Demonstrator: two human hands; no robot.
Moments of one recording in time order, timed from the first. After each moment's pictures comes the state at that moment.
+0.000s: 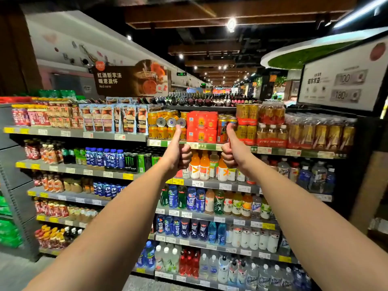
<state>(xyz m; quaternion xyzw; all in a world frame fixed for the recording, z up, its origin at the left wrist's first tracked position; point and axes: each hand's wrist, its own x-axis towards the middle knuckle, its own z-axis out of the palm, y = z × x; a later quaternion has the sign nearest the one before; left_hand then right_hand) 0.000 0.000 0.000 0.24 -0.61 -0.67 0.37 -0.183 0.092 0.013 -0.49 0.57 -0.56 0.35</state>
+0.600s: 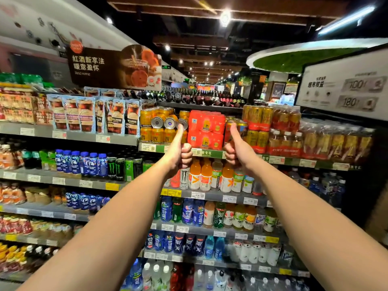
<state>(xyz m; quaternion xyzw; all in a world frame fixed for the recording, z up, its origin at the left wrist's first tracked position) -0.022 -0.192 -0.008 0.24 -0.58 -0.71 0.30 -0.194 -0.083 0.011 -0.44 0.64 -0.54 0.30</state>
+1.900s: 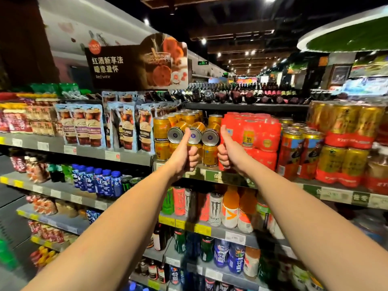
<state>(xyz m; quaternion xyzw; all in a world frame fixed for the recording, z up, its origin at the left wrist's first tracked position) -0.114 -0.454 -0.025 0.32 -0.59 -0.66 0.34 -0.273 -0.395 -0.012 -0.52 0.58 -0.51 0.37</state>
